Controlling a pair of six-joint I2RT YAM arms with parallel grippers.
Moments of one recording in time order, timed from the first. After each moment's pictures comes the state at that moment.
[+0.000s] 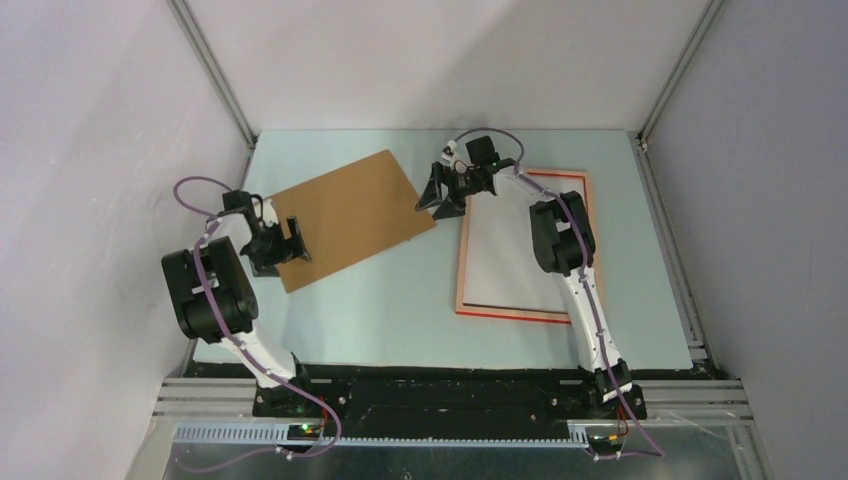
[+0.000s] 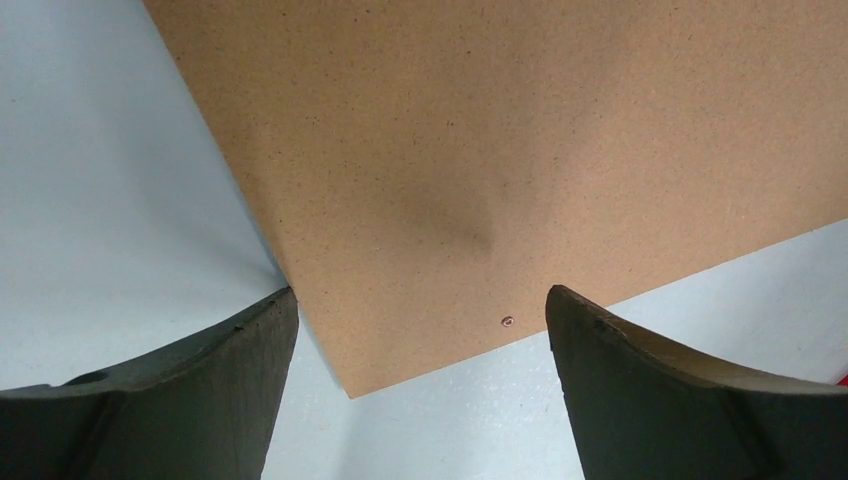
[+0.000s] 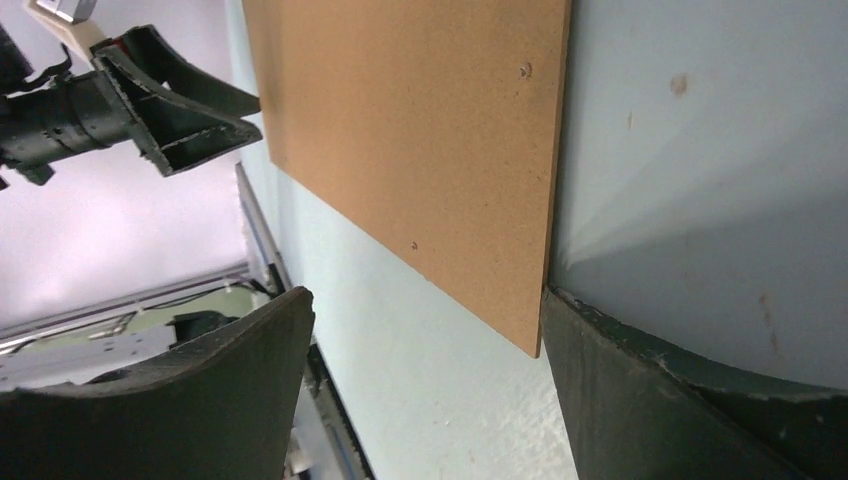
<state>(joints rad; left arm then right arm) 0.34 1.71 1.05 -0.61 0.27 -0.03 0.41 2.56 2.13 -0.45 -0.90 0.48</state>
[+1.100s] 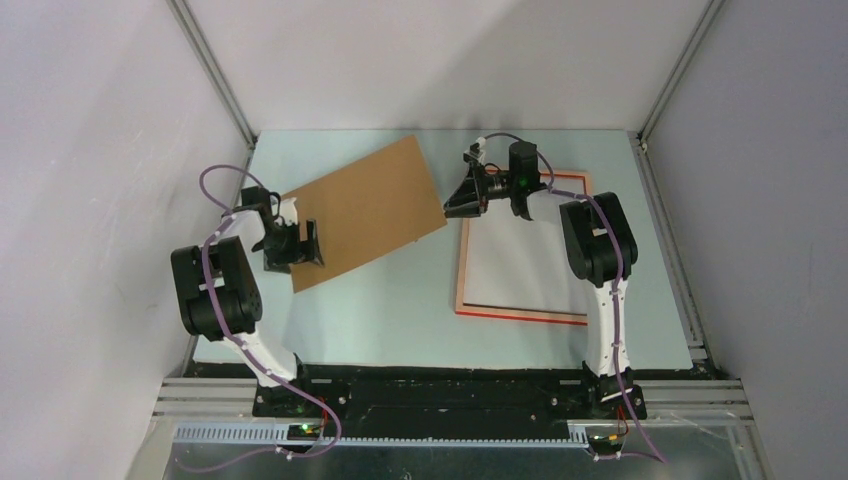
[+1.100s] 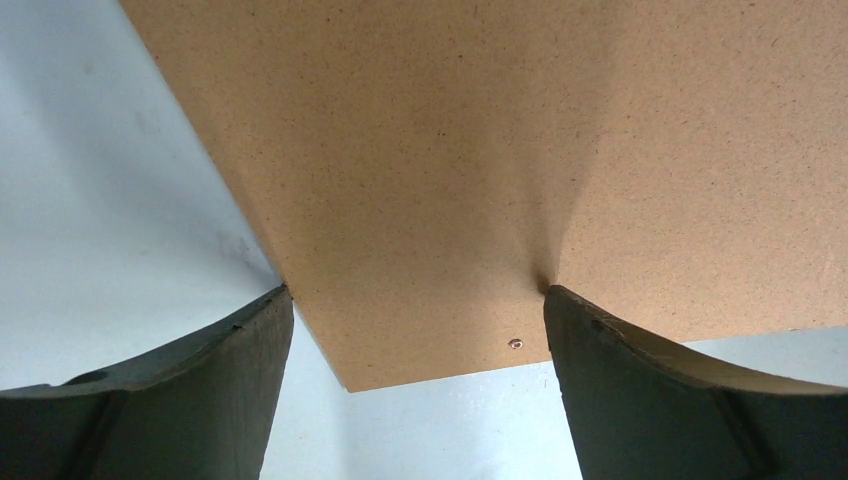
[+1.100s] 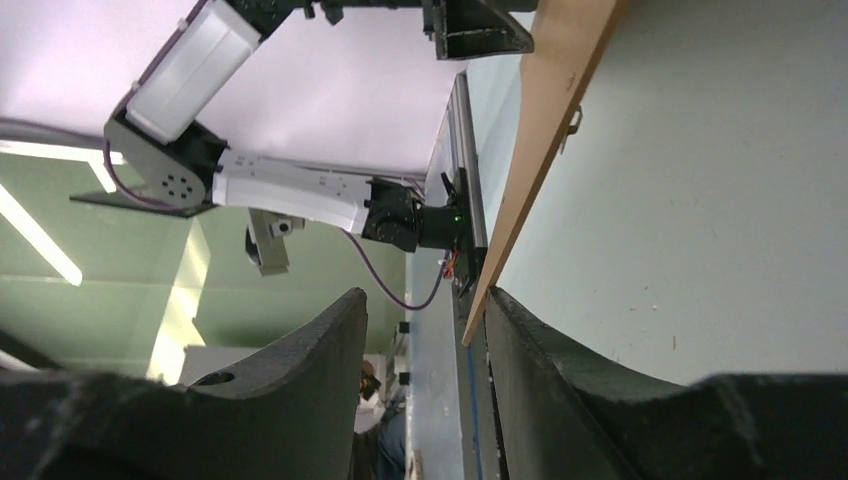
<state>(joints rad) 0.24 1.71 1.05 -0.65 0.29 0.11 0.31 2.21 1.45 0.51 -1.37 1.07</state>
